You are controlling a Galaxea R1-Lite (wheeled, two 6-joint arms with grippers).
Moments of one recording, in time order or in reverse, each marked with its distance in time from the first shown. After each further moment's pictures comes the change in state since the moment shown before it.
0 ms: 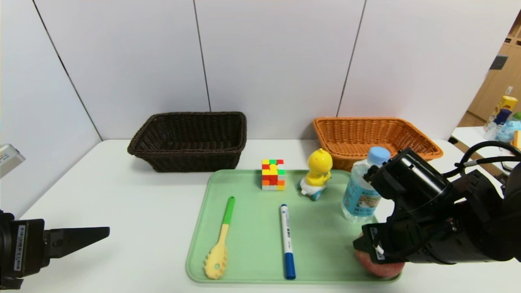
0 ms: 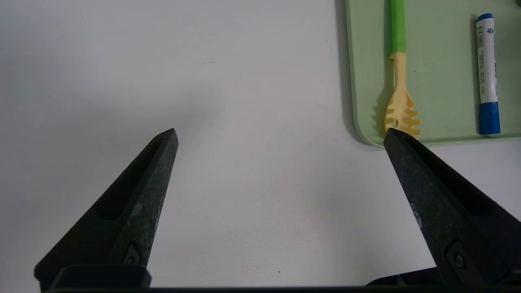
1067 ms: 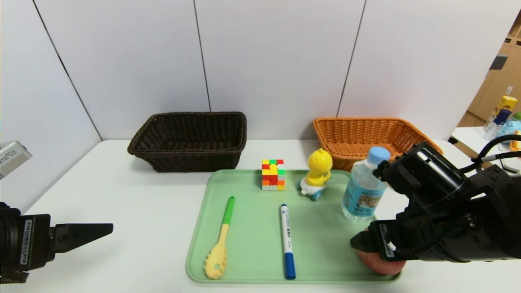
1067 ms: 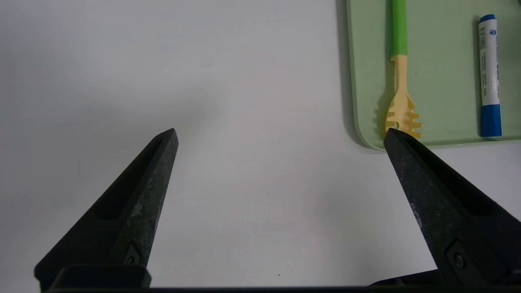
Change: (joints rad) left arm -0.001 0.028 -0.014 0.000 0.000 0.002; right arm -0.020 -0.025 -0.001 0.023 0.005 -0.007
